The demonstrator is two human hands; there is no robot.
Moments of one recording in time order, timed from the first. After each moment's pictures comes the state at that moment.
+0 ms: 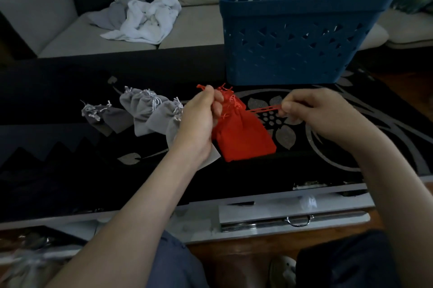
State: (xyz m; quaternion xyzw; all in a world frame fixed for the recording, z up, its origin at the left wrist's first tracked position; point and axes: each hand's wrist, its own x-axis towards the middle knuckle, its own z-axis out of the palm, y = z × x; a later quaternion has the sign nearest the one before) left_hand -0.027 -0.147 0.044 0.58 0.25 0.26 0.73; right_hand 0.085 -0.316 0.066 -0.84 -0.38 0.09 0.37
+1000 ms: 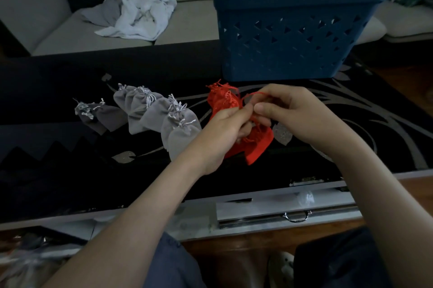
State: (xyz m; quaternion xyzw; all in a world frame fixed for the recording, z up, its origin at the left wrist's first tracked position) left_hand -0.031 -0.175 0.035 0.71 0.10 0.08 0.69; right_hand 0.063 -0.297 0.059 -0.74 -0.44 0.15 0.49
